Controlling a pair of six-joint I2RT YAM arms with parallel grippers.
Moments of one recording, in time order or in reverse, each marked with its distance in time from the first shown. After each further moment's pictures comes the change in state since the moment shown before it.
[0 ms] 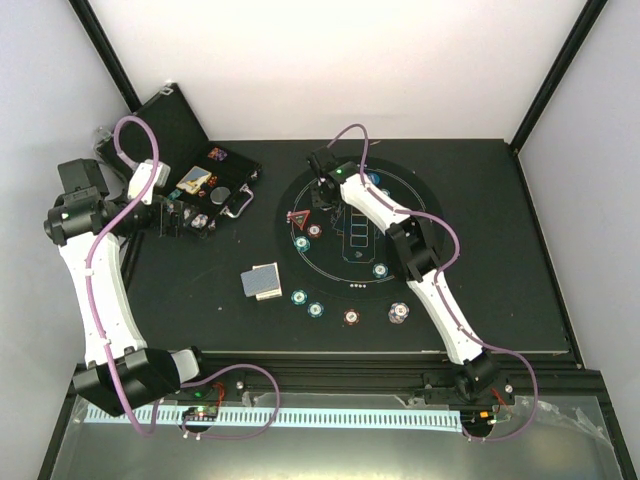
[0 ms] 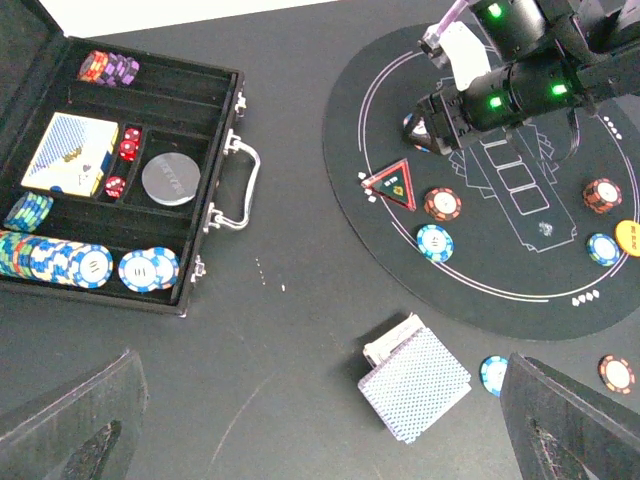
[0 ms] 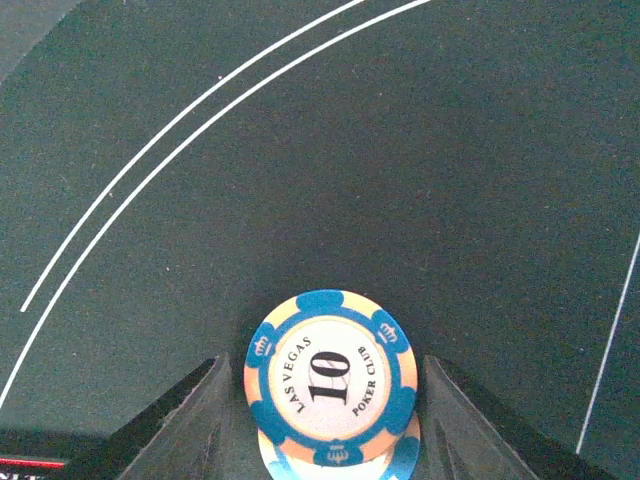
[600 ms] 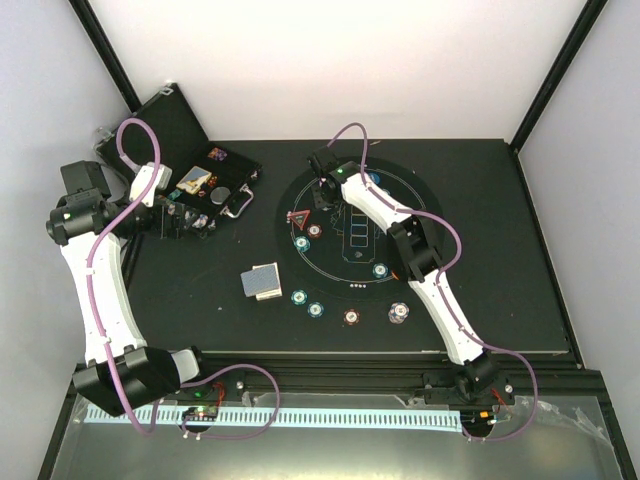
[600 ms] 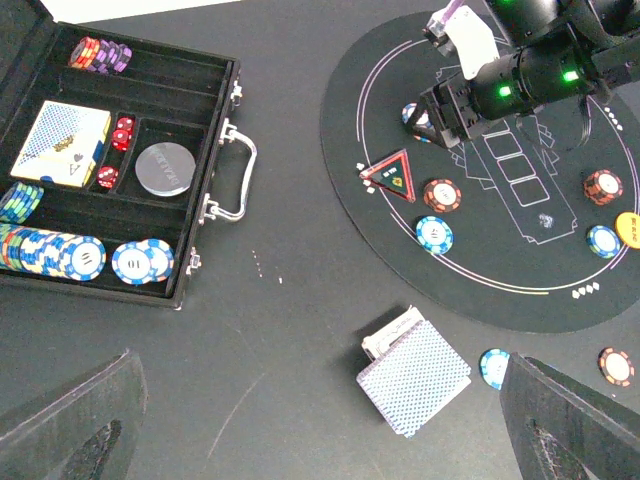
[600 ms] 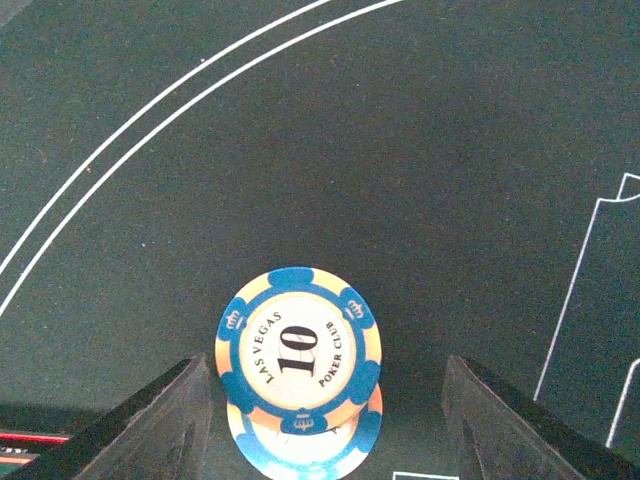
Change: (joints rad) left arm 0.000 0.000 -0.030 0.003 -0.001 0.012; right arm 0.001 -0.032 -0.043 -0.002 0.037 -0.055
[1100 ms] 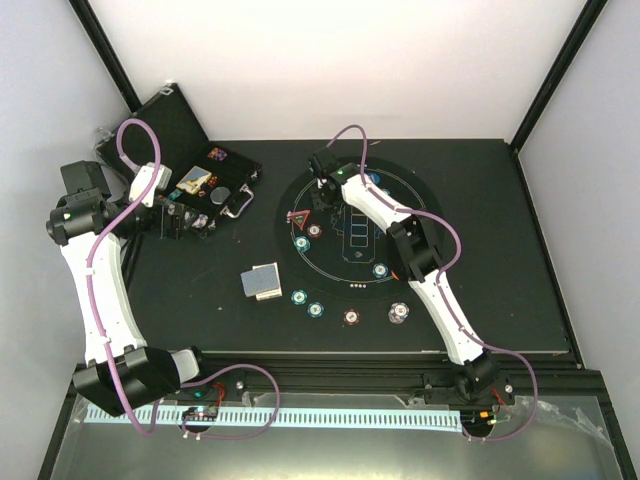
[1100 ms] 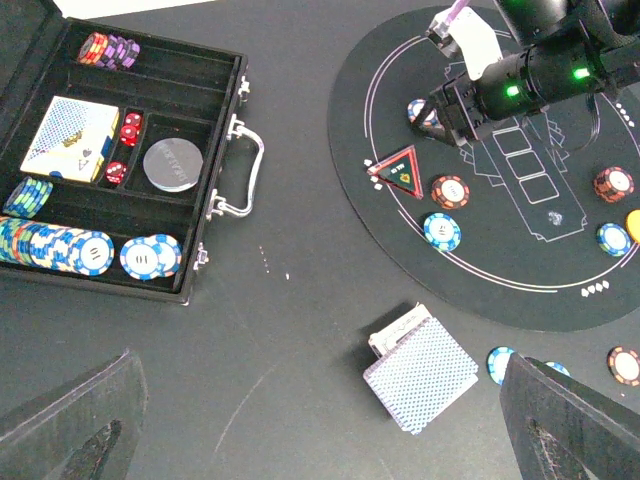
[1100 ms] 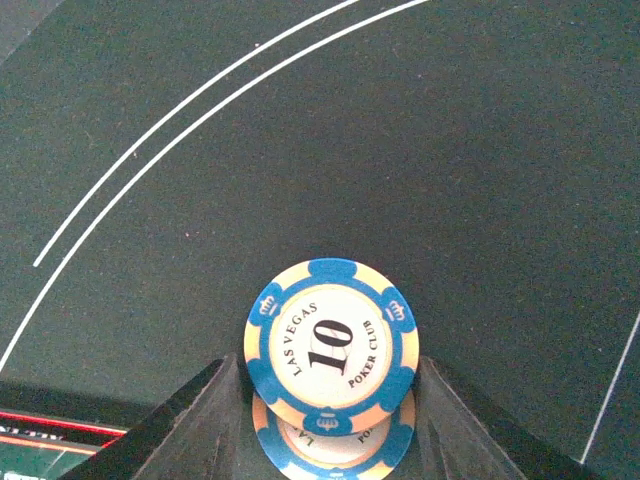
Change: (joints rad) left arm 0.000 0.000 0.000 0.000 -0.017 0.001; right arm 0.002 0.000 -0.023 0.033 -0.077 -0.026
